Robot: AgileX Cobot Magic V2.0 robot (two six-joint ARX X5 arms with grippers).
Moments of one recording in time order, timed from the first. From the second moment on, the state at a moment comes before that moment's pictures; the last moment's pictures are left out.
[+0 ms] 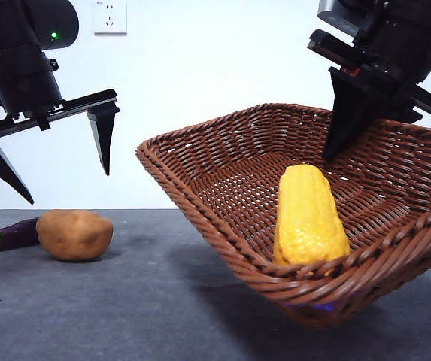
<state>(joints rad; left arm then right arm) -0.27 1.63 1.24 -0.72 0.10 -0.83 0.44 1.34 0.97 -0.56 -0.21 0.02</state>
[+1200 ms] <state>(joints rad) -0.27 1.82 1.24 -0.63 0.11 -0.81 0.40 1.34 0.97 -0.53 -0.26 -0.02</state>
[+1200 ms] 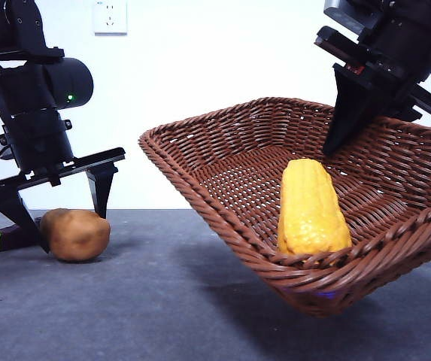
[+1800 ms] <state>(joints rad) -0.29 1.18 1.24 -0.71 0.30 -0.14 0.40 1.41 0.97 -0.53 -0.25 0.16</state>
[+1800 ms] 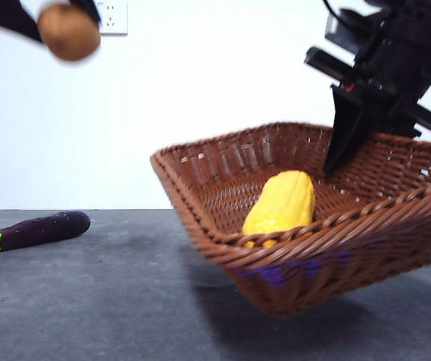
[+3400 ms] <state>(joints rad) -0.96 1.57 1.03 -0.36 0.21 -0.25 0.52 1.53 0.97 -0.37 -0.32 0.34</state>
